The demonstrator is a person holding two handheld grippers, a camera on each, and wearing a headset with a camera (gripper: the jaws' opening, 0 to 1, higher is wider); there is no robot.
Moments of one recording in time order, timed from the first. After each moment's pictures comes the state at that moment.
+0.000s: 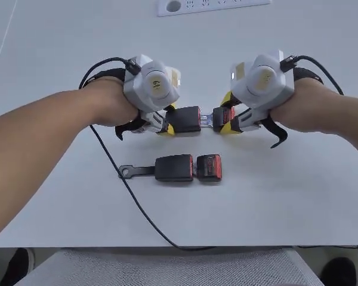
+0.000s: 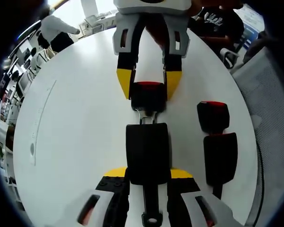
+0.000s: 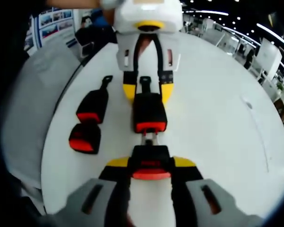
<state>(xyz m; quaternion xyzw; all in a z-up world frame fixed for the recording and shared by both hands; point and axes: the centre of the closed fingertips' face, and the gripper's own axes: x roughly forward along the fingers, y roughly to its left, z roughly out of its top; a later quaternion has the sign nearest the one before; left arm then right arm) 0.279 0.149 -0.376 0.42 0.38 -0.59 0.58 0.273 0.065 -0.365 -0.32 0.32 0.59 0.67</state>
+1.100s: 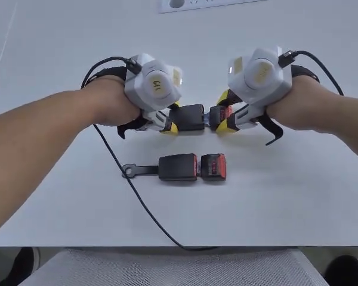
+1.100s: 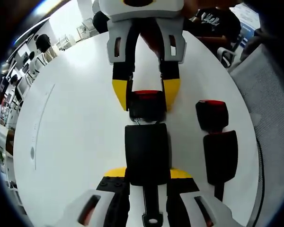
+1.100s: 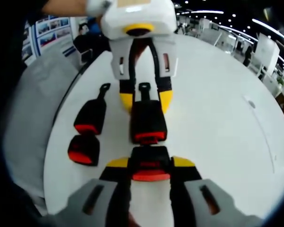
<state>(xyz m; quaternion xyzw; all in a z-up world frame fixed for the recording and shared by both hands) 0.280 0.149 -0.378 0.42 0.37 -0.60 0.57 0.270 0.083 -0.364 -0.29 0.33 0.60 0.67</state>
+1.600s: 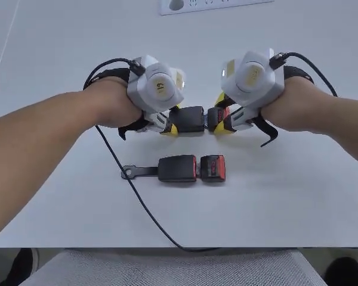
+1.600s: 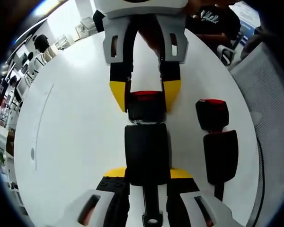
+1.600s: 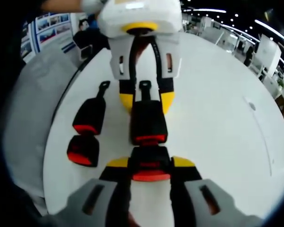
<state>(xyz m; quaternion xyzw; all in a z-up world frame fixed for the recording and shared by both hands) 0.281 0.150 -0.380 0.43 0.37 -0.60 0.57 0.268 0.086 -0.361 -0.31 0.33 0.59 0.67</state>
